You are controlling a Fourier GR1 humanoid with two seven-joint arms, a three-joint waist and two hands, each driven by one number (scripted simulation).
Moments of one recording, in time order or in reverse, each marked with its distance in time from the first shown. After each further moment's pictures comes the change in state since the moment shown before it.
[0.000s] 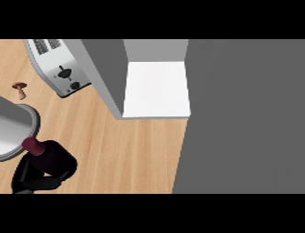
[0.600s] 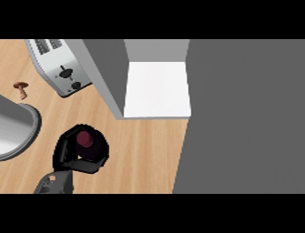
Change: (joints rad) left arm -0.074 -0.177 -0.125 -0.141 -0.073 0.251 -0.068; right arm 0.006 -0.003 0.003 0.007 -0.005 0.004 -0.004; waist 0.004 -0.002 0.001
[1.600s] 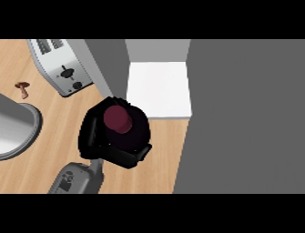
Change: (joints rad) left arm 0.008 -0.057 -0.465 -0.696 0.226 0.342 0.487; right arm 0.017 0.002 -0.023 0.007 -0.016 0.008 -0.006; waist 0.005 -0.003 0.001
